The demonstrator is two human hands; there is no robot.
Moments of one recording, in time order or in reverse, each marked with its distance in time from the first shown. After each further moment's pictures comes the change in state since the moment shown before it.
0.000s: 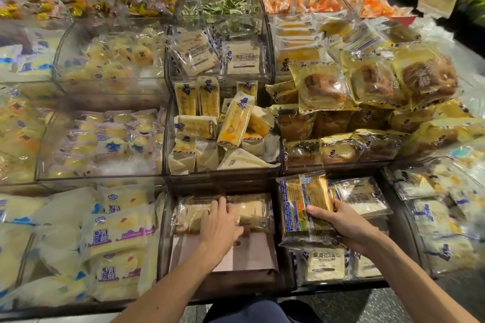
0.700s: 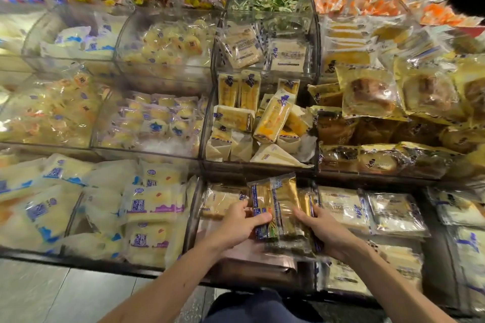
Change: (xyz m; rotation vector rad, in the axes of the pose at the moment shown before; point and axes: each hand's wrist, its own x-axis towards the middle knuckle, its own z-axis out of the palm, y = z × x) left_hand -0.043 -0.019 -0.050 -1.641 -0.288 -0.270; right_hand 0.018 0.011 0.078 -0.167 -0.164 0.040
